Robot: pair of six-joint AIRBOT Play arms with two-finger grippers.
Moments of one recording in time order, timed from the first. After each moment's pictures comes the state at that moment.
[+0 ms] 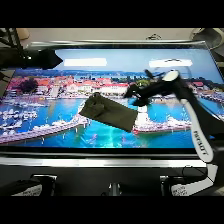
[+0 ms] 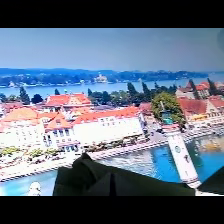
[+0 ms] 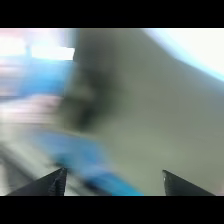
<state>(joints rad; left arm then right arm) -0.13 -1.31 1.68 1.14 -1.10 -1.54 0.09 -1.67 1.46 -0.78 1.31 1.59</state>
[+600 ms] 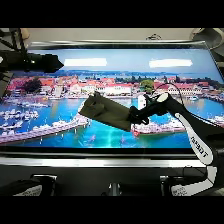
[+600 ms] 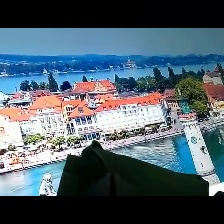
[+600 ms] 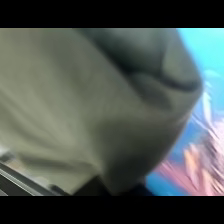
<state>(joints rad) -0.16 -1.30 1.65 1.19 -1.11 -1.56 0.14 -1.67 1.11 -0.71 1.10 1.56</state>
